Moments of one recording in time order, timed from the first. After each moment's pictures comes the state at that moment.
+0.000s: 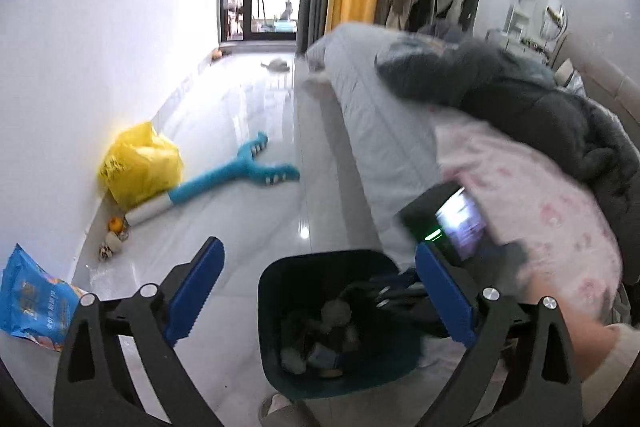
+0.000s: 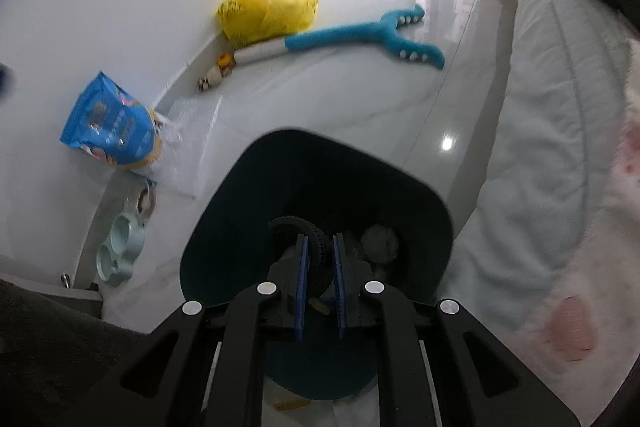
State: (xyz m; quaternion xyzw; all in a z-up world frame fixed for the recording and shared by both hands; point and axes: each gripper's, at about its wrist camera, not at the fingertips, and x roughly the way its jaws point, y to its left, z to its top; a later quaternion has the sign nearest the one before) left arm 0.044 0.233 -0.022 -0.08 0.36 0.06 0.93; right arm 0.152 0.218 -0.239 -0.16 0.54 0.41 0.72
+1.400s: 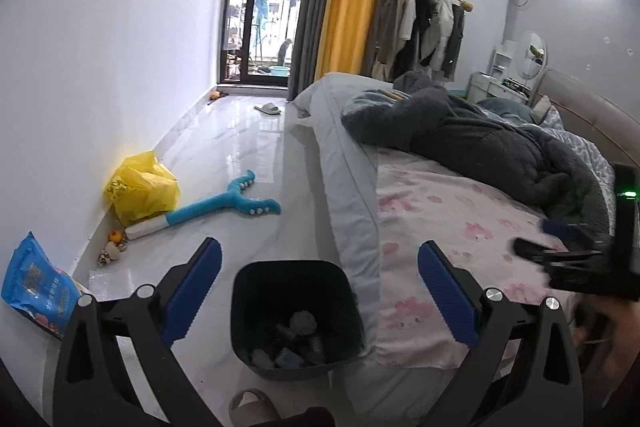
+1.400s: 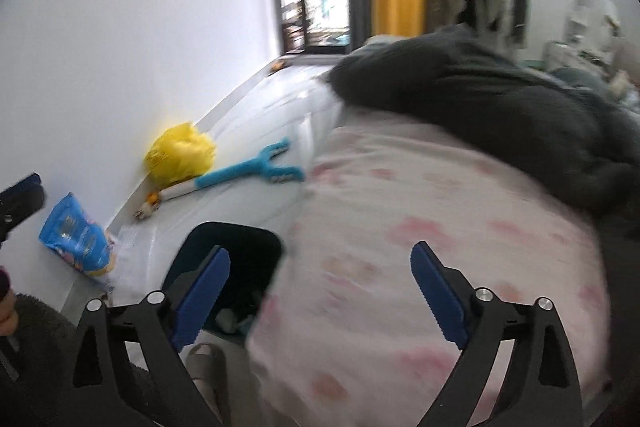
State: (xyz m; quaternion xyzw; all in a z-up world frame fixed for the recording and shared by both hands) left arm -0.046 0.168 0.028 -0.09 0.28 0.06 0.95; right arm 0.030 -0.038 -0.053 -0.05 0.33 0.23 0.92
